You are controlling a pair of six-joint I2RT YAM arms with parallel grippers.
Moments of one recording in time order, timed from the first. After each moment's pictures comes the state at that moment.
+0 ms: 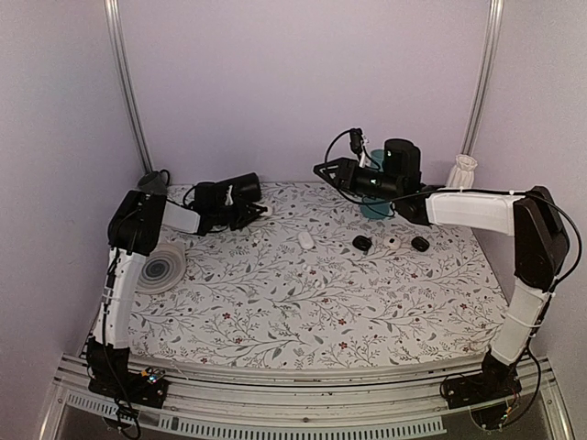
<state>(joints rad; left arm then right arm) -0.24 2.56 1.69 0.49 0.75 -0.82 0.58 1.82 1.32 0.41 -0.45 0.66</state>
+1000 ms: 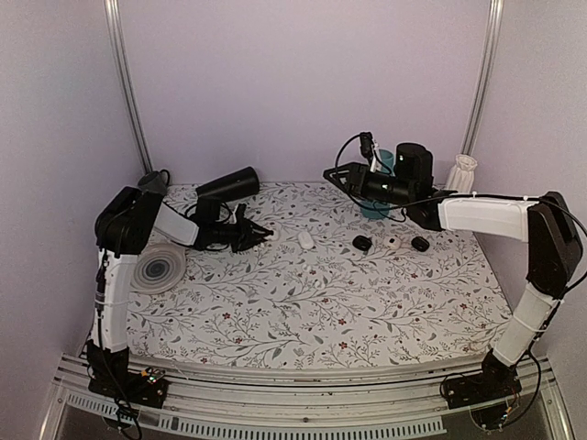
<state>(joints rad) -0.31 2.37 1.36 0.46 0.80 -0.89 0.55 1.73 1.22 0.41 -0.47 0.65</state>
